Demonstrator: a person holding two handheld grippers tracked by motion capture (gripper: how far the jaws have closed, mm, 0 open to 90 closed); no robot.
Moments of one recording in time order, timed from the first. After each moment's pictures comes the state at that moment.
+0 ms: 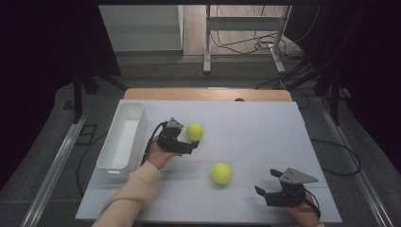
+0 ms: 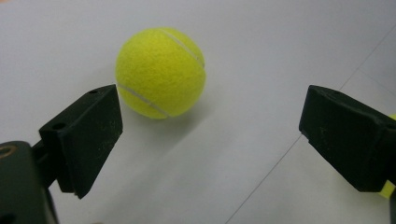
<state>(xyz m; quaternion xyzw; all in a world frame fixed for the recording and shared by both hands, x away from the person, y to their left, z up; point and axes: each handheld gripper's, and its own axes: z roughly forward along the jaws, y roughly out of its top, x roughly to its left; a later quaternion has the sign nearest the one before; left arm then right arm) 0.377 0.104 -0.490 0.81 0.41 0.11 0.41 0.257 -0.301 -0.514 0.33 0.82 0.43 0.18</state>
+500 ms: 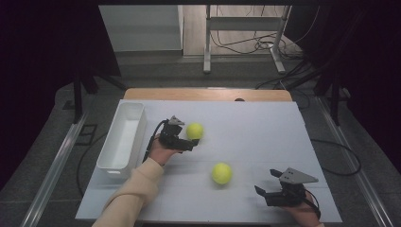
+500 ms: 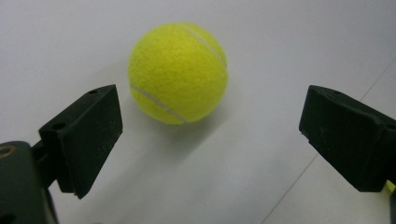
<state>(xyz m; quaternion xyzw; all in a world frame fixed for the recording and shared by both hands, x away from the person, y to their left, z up) 0.394 0.102 -0.500 0.81 0.42 0.10 0.40 0.257 -0.301 -0.514 0.33 0.82 0.43 0.18</state>
